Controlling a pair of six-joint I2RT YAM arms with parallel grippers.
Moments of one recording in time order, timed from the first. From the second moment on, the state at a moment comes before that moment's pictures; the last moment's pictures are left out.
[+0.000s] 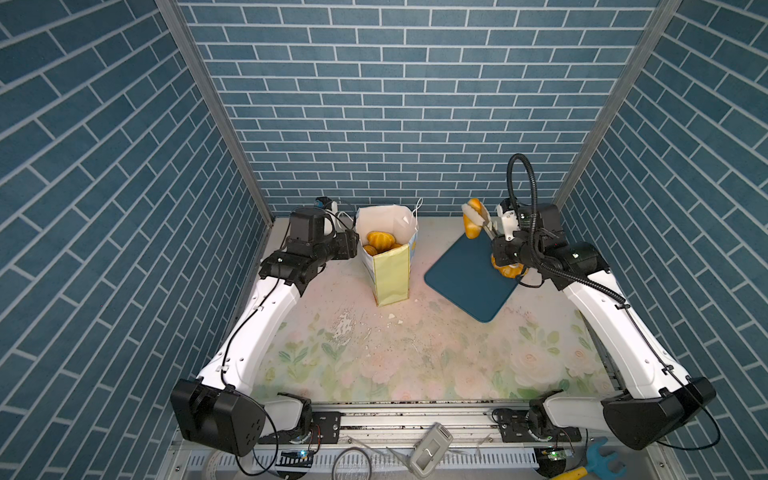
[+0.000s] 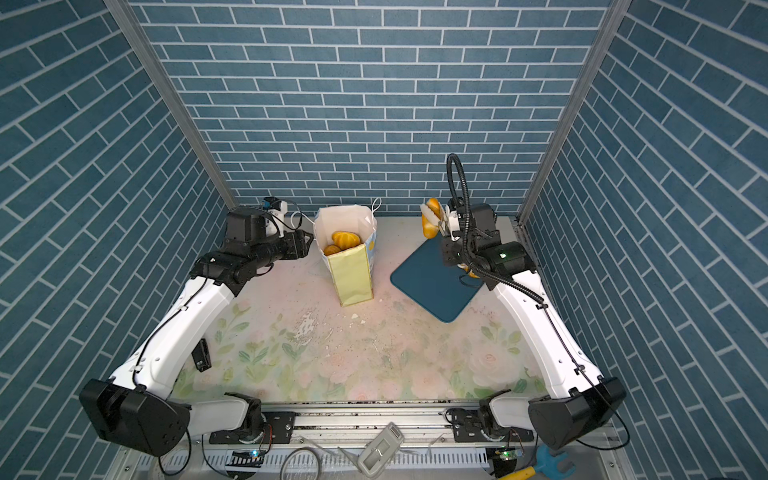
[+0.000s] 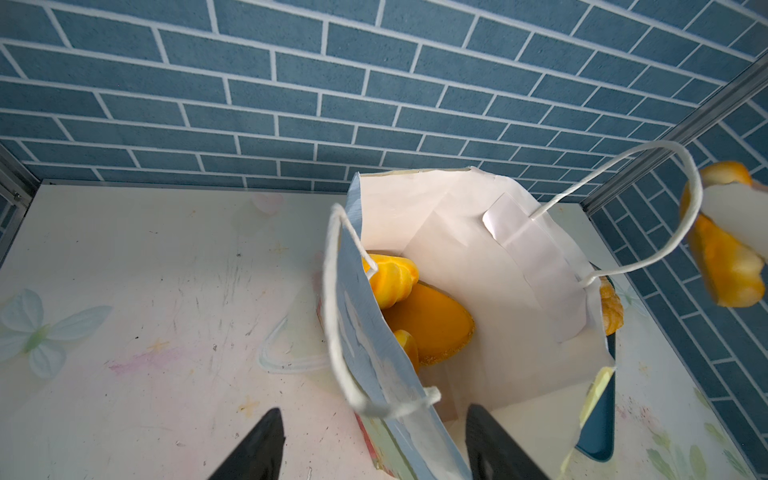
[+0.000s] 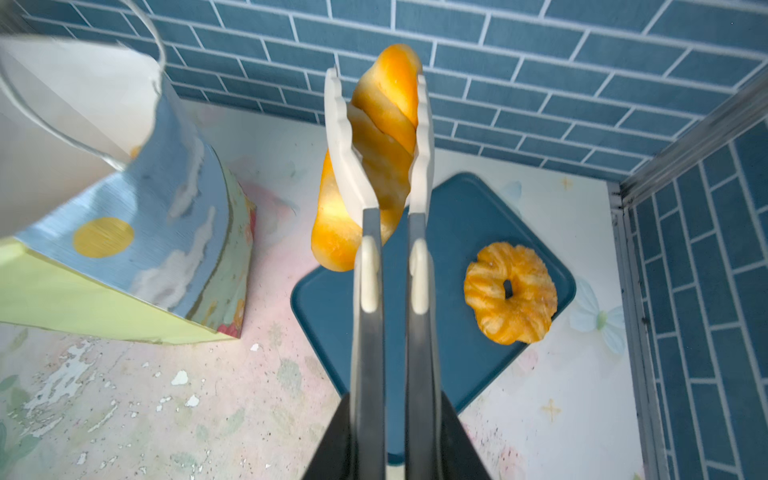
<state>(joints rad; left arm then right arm) -0.25 1.30 1.33 -0.56 0.11 -0.27 0.43 1.31 1.56 -0.89 0.11 0.03</state>
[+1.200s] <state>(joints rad) -0.25 1.30 1.33 -0.56 0.07 -0.27 0.73 1.69 1.92 -0.85 -0.09 -0.24</state>
